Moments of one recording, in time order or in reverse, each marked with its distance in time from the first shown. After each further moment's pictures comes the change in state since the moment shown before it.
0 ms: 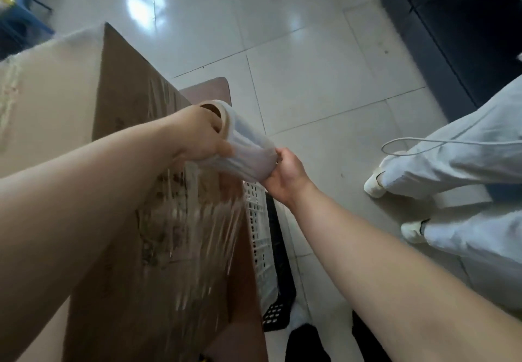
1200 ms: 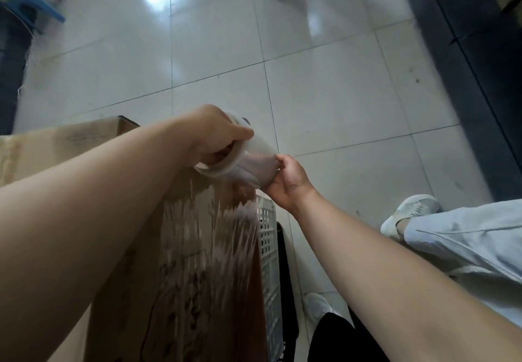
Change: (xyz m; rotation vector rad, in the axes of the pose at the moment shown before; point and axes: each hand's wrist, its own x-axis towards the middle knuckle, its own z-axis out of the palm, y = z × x) left_hand 0.150 -0.017 -0.076 -0.504 0.065 -0.161; right_hand 0.119 -0.064 0.073 -0.060 0.028 0.087
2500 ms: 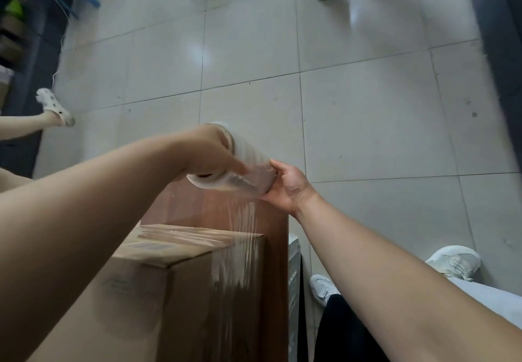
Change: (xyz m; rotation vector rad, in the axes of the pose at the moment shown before) left_hand 0.097 0.002 -0.109 0.274 -0.131 -0.129; right_hand 0.102 -0.042 0.108 -0.112 -0.137 0.278
